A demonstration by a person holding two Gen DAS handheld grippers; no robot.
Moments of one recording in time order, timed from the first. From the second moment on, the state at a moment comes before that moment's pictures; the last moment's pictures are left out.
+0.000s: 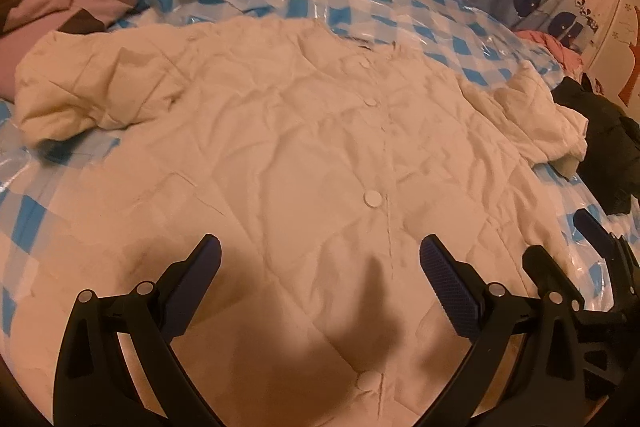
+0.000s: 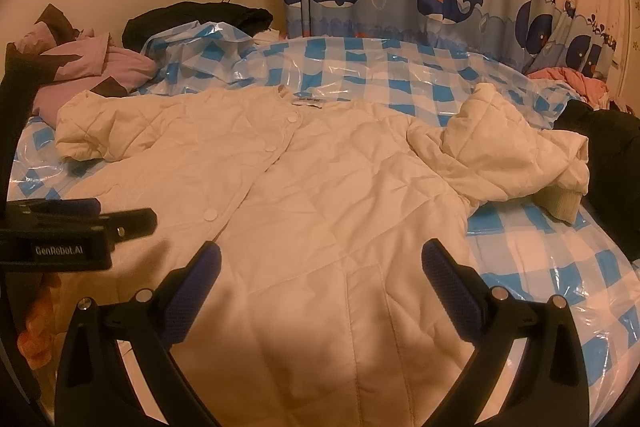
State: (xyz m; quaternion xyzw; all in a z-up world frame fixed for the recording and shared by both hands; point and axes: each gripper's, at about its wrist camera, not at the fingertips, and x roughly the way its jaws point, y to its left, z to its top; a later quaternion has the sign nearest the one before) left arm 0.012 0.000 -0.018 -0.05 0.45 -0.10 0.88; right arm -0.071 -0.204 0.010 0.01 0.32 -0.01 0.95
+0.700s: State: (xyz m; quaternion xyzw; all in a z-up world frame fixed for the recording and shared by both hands) left arm 0.010 0.024 0.001 -0.06 0.37 -0.04 0.93; right arm -0.074 -0.203 0.014 0.00 0.32 -0.01 0.95
